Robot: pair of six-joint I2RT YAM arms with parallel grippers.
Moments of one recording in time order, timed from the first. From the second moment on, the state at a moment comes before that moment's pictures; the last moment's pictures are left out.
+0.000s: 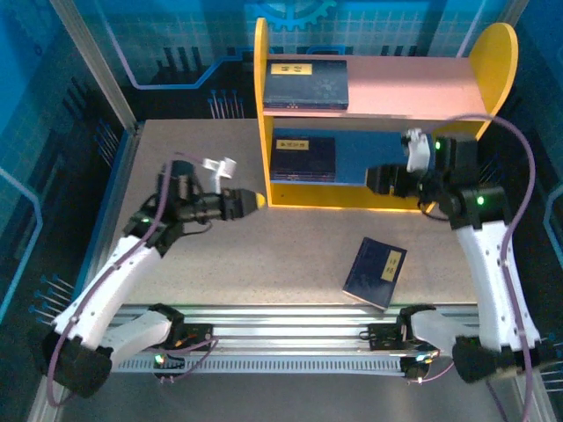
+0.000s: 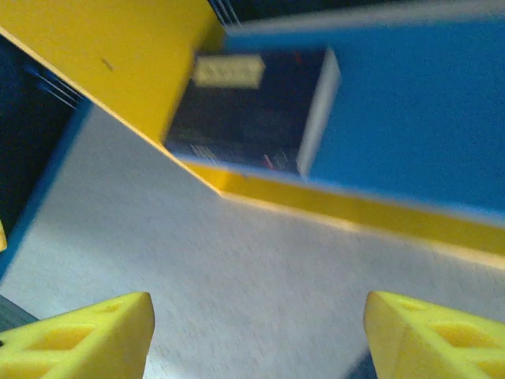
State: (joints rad) left arm -0.40 1.06 0.95 -0.37 0.70 -0.65; right arm 0.11 1.03 1.37 -1.05 -0.37 0.21
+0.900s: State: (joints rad) left arm -0.80 1.77 1.18 -0.29 0.59 -0.80; right arm 0.14 0.71 0.56 -1.17 0.04 0.72
